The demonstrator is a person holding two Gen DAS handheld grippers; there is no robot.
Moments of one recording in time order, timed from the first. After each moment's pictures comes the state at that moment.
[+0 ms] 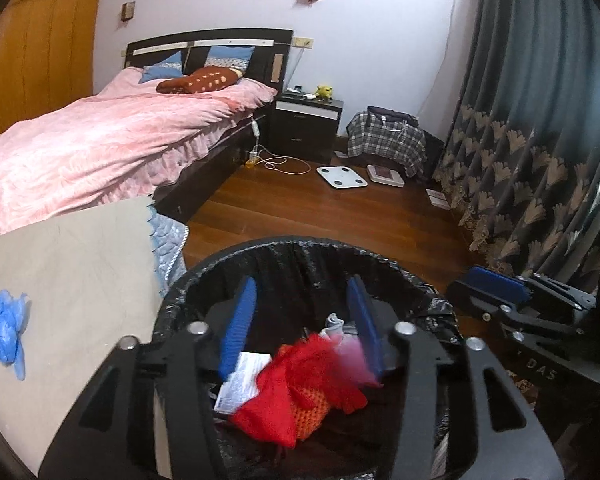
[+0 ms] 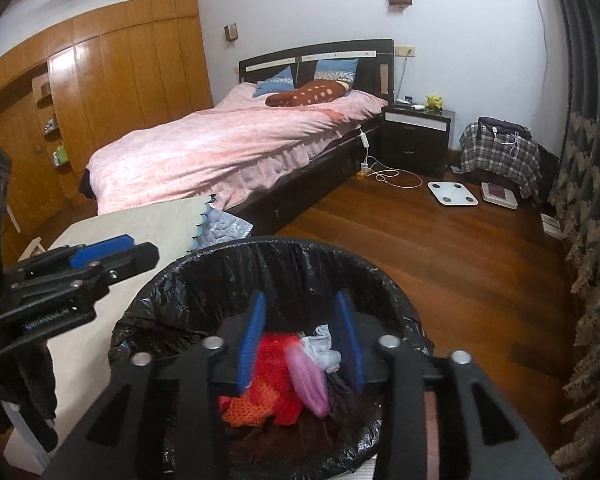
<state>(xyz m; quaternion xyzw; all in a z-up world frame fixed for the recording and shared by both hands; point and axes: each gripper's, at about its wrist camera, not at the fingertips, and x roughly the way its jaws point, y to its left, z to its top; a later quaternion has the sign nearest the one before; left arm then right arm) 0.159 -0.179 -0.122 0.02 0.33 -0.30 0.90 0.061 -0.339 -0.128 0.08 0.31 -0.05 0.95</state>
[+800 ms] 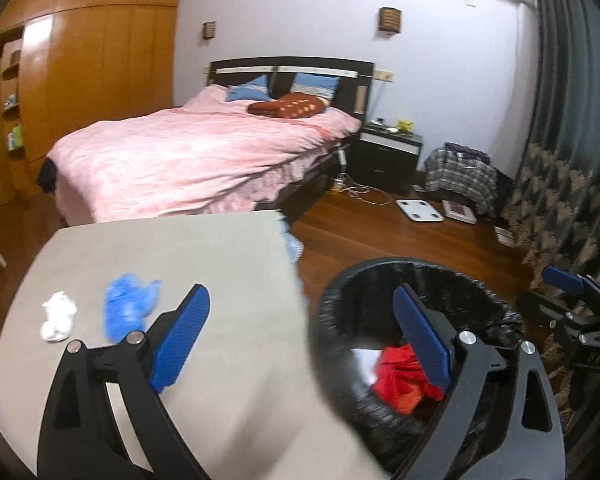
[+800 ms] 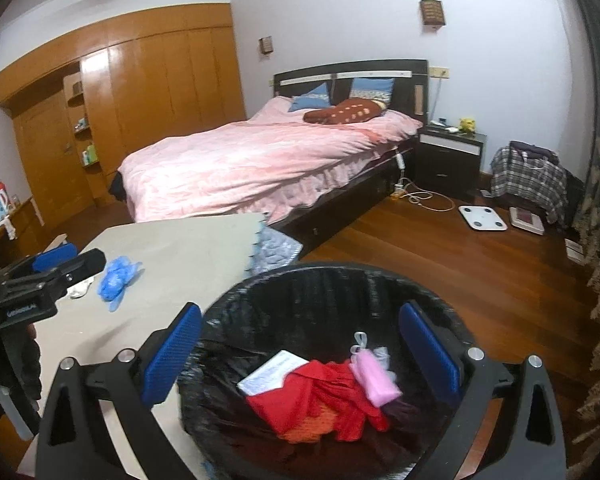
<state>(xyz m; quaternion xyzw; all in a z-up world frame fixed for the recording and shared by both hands) 0.141 -0.038 -0.079 0.01 0.28 -0.16 0.95 0.074 -0.265 -0.098 0.06 0.28 0.02 0.96</state>
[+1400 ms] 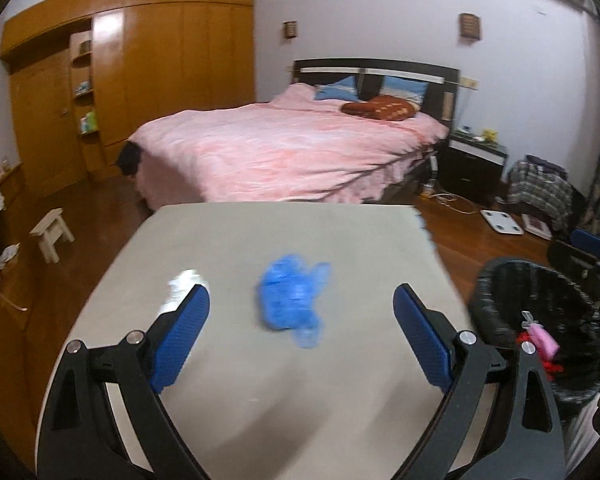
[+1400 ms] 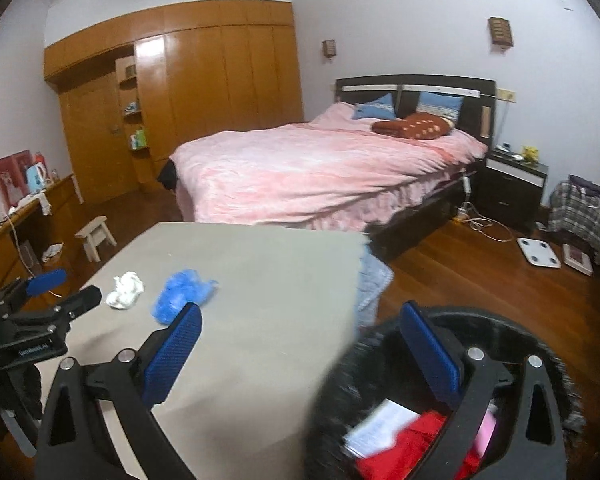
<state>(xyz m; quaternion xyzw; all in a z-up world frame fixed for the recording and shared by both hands) 0.155 0.114 -0.096 0.01 0.28 -0.01 0.96 0.150 -0.128 -0.099 0.03 0.26 0.11 0.96</state>
